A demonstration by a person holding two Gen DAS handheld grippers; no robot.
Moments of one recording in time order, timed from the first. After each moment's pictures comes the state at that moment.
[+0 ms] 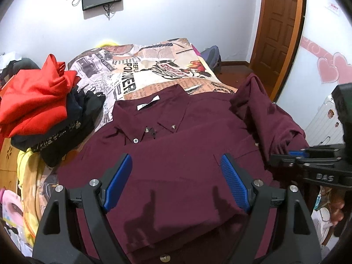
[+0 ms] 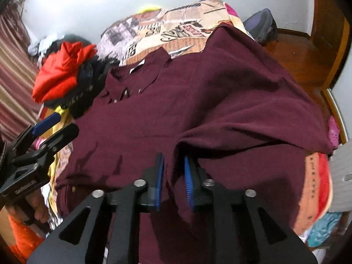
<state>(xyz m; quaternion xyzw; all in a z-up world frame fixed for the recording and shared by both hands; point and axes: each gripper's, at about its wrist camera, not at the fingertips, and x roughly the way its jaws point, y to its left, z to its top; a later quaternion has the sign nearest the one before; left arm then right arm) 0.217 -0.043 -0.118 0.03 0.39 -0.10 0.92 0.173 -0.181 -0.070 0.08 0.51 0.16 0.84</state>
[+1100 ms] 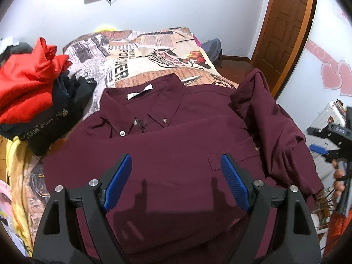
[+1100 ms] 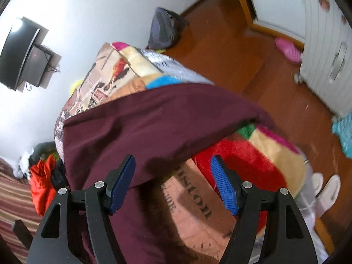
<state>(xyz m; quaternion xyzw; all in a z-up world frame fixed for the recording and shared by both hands) 0.243 -0.055 -0.136 -0.01 0.42 -0.10 0.90 0.186 -0.358 -0.124 0.38 0.46 -0.04 0.80</state>
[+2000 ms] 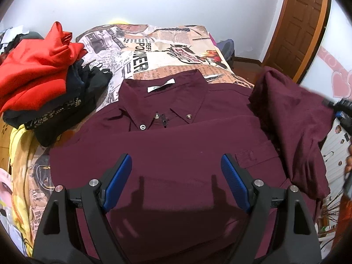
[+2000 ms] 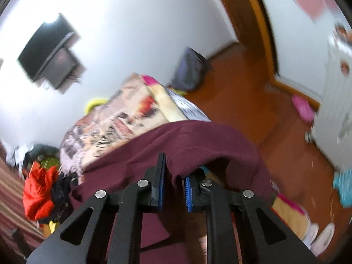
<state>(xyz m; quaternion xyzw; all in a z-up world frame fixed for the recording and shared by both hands) 0.246 -0.021 -0.146 -0.02 0.43 -0.07 0.90 0.194 -0.327 -0.026 0.27 0.32 -0.03 0.91</state>
